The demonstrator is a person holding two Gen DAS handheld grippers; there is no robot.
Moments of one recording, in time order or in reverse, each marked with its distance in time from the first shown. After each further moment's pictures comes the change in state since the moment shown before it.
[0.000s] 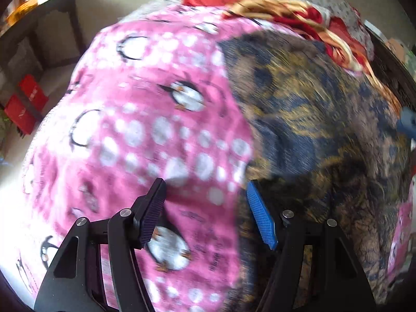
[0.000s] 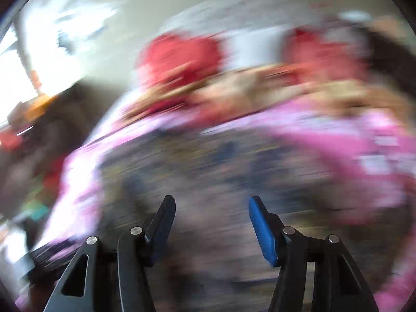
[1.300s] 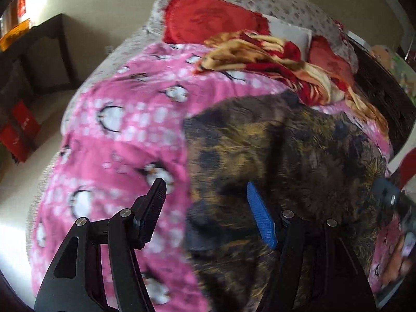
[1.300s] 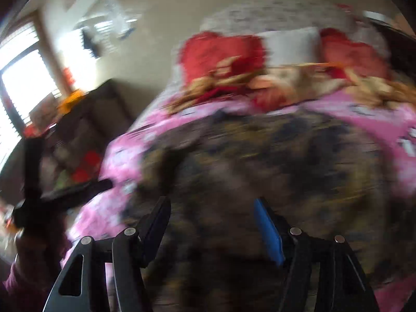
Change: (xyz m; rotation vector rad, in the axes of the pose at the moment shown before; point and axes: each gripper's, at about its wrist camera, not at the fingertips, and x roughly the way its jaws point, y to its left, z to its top) left arm -0.025 -0.042 0.063 0.078 -0.099 -0.074; right arm -0.003 0.025 -0.034 0.028 -0.095 -0.012
